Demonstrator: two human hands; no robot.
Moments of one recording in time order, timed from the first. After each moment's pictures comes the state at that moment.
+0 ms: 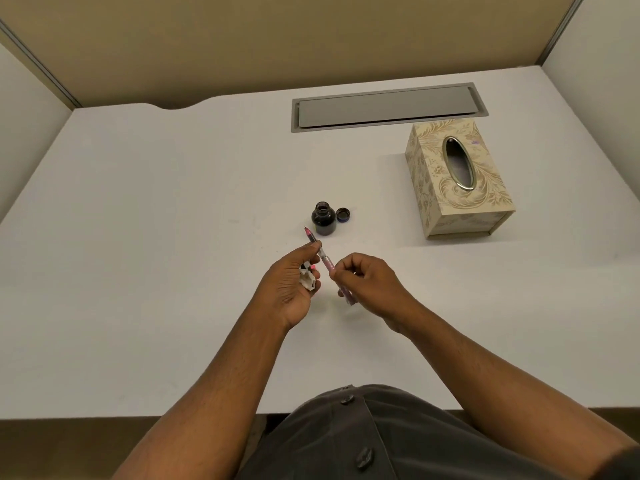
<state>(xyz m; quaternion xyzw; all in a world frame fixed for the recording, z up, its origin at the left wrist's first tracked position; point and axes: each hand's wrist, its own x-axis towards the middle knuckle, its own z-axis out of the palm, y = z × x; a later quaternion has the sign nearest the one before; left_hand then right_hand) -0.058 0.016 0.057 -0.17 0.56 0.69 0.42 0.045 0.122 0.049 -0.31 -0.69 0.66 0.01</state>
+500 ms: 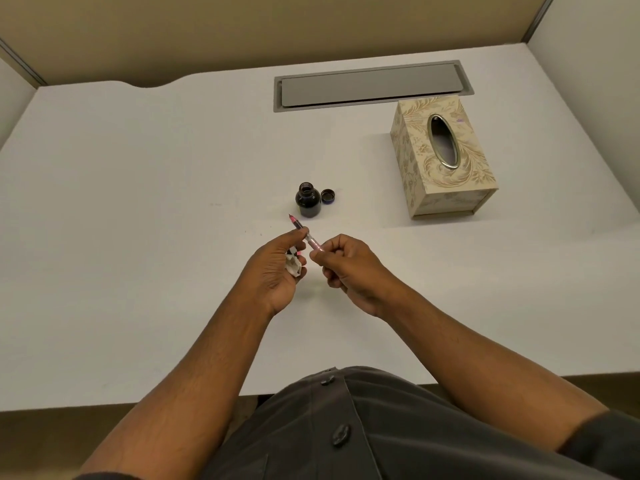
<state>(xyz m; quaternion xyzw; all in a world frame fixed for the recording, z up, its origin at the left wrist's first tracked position) -0.054 0.014 0.052 -0.14 0.58 0.68 0.43 0.044 0.114 0.051 -0.32 -0.56 0.76 0.01</state>
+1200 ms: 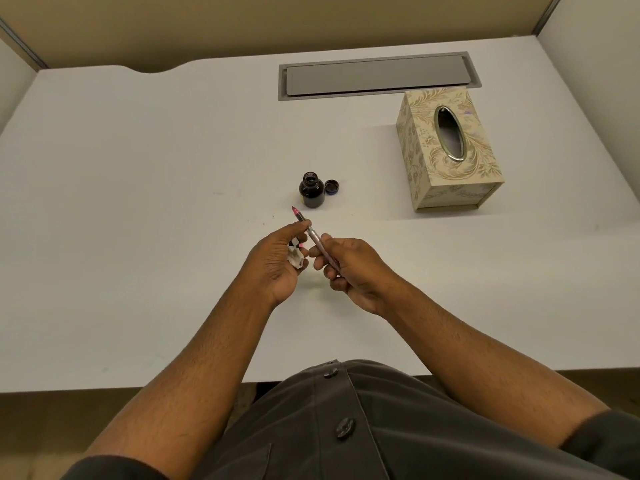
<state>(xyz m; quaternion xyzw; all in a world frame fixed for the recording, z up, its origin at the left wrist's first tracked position) -0.052 0.011 0.050 -0.14 0.58 0.68 0.43 0.046 0.104 0.056 -0.35 -0.52 0.78 -0.04</state>
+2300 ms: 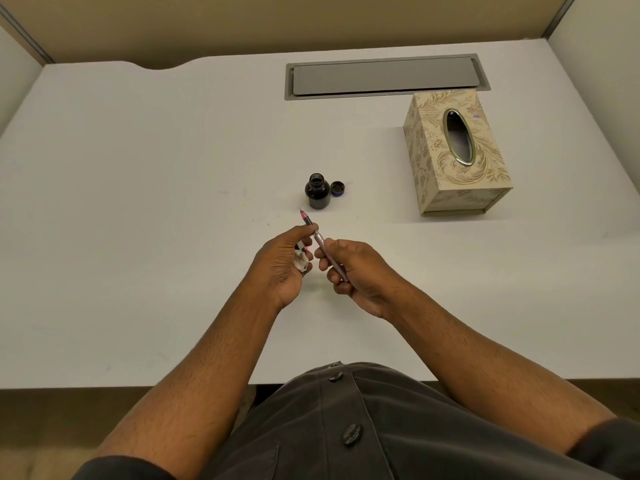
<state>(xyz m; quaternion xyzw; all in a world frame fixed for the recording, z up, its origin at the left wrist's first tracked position) -0.053 0.012 0.043 -0.14 0.58 0.68 0.42 0.045 0.105 0.057 -0.35 -0.53 0.77 -0.06</state>
